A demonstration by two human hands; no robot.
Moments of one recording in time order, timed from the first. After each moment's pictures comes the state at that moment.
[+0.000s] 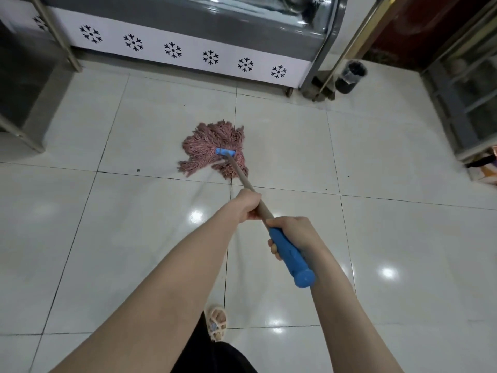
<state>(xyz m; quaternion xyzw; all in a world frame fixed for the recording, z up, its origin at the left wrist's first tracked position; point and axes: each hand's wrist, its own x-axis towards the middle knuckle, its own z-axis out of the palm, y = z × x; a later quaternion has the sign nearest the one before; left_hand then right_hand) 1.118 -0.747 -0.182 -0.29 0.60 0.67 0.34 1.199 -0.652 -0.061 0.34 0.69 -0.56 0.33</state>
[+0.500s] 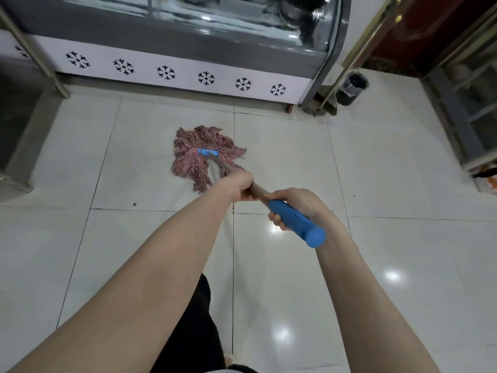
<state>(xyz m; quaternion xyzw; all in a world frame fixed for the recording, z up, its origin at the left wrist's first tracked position) 0.901 -0.814 -0.161 -0.27 0.61 0.66 0.34 0.973 -0.702 -0.038 0.31 0.66 -0.57 0.37</state>
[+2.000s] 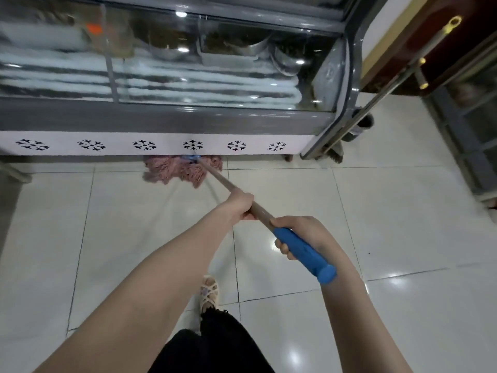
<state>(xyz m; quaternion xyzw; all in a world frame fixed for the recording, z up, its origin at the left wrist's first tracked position) 0.410 -0.870 -0.178 -0.29 0.63 0.63 0.36 0.493 -0.756 -0.040 0.36 0.67 -0.55 0.36</state>
